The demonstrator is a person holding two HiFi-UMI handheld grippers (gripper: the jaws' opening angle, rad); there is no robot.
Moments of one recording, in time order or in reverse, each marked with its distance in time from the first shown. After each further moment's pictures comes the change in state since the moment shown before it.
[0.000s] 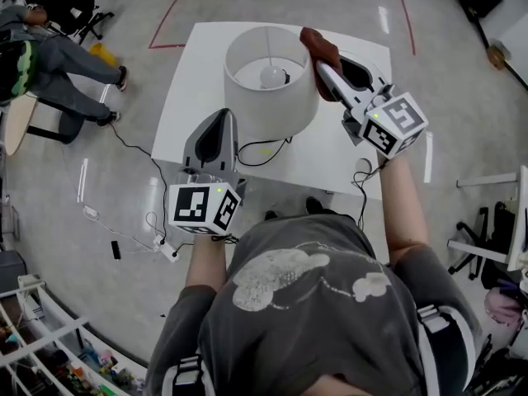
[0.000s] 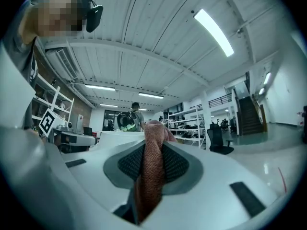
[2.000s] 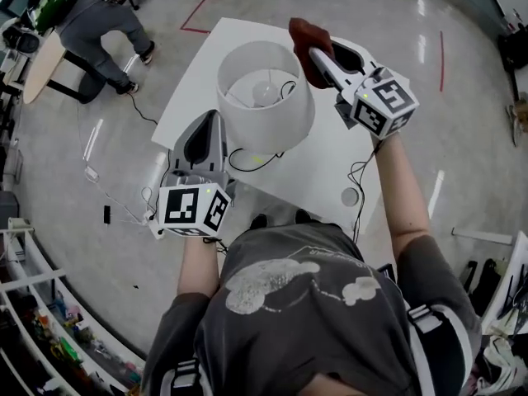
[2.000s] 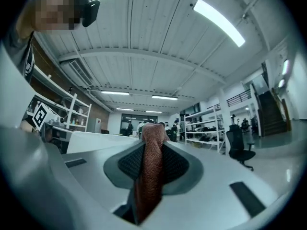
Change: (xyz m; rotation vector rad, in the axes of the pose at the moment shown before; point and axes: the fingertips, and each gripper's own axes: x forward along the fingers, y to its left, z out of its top) left arm 0.009 -0.012 0.014 0.074 -0.015 0.264; right arm 0.056 -0.050 0.015 -0.016 -0.015 0.212
